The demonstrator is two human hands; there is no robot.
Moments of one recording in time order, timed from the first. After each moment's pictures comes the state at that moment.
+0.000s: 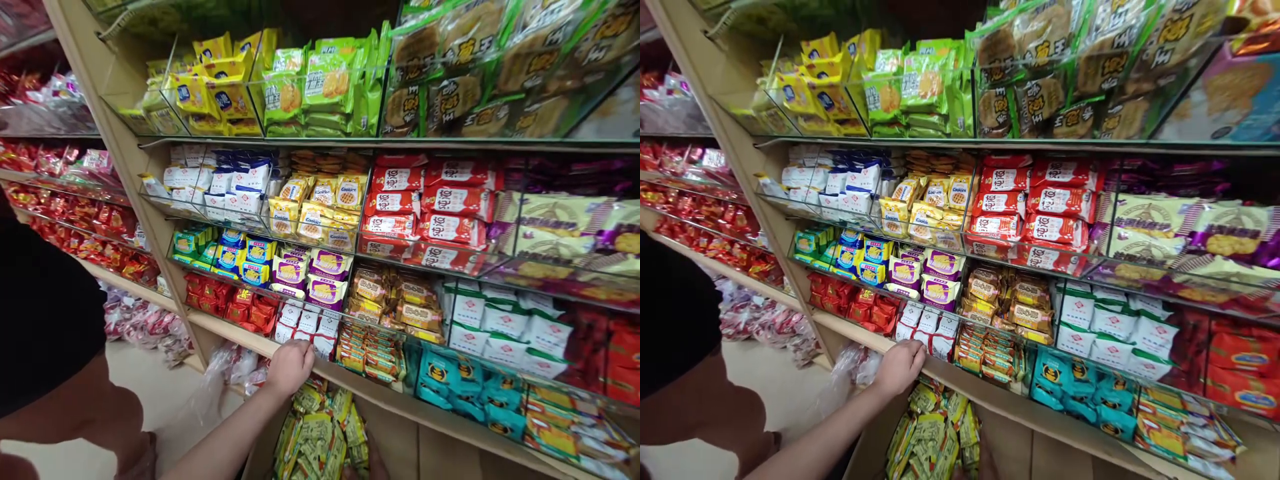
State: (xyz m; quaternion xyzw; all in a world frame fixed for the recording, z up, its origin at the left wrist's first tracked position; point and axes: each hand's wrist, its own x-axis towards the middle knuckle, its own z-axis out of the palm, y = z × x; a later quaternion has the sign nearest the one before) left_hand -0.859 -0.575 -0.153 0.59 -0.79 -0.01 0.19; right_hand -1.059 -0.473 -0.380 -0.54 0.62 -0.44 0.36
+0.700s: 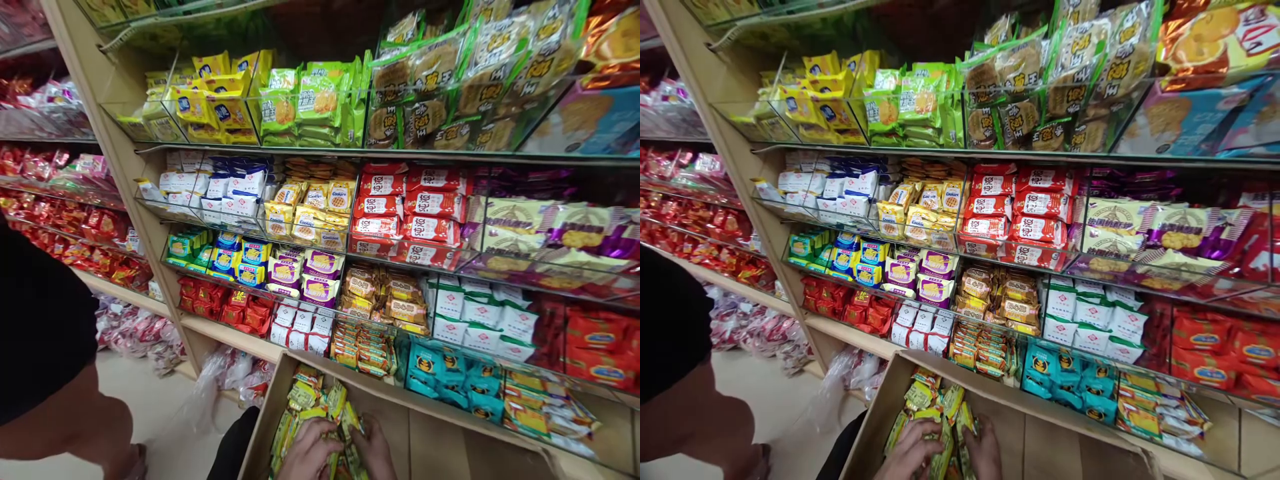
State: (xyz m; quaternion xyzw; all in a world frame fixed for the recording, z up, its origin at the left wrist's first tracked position) left_hand -0.877 -0.463 -0.226 0.34 -0.84 -0.20 0.37; right_hand -1.063 -0.504 -0.350 -0.40 0.67 -0.45 0.43
